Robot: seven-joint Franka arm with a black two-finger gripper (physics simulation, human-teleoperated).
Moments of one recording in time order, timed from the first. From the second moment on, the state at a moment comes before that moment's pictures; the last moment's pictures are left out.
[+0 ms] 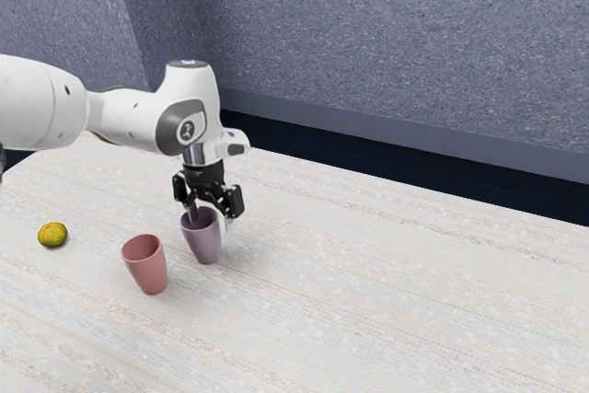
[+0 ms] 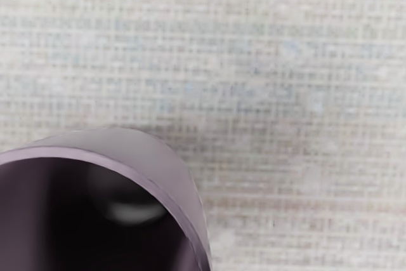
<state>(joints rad) -0.05 0.33 0.07 -1.88 -0.02 2.08 -0.01</state>
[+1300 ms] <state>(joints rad) -0.05 0.34 0.08 -1.86 -0.01 2.12 -0.01</state>
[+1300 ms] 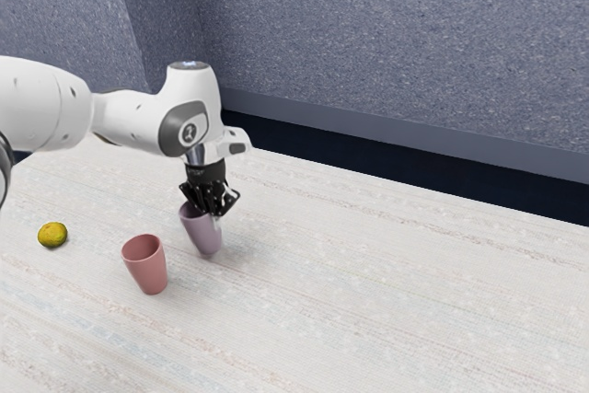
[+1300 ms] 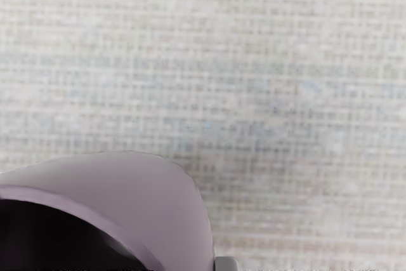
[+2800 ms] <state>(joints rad) 0.00 -0.13 0.09 -2.16 0.02 2.02 -0.03</state>
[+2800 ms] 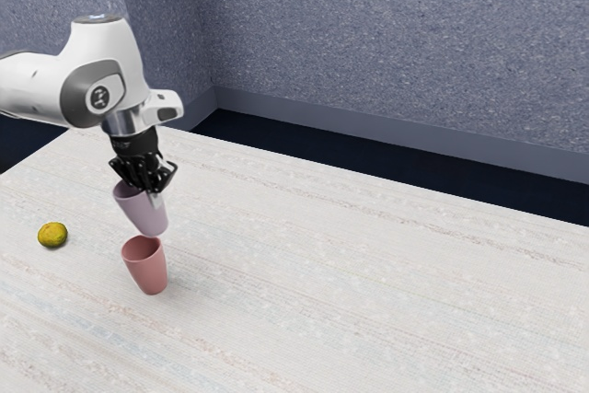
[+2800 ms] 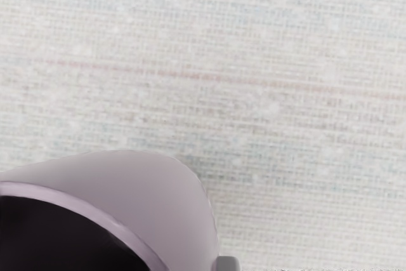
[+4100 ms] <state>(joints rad) 0.05 -0.17 0.09 -2.25 0.03 2.02 -0.03</state>
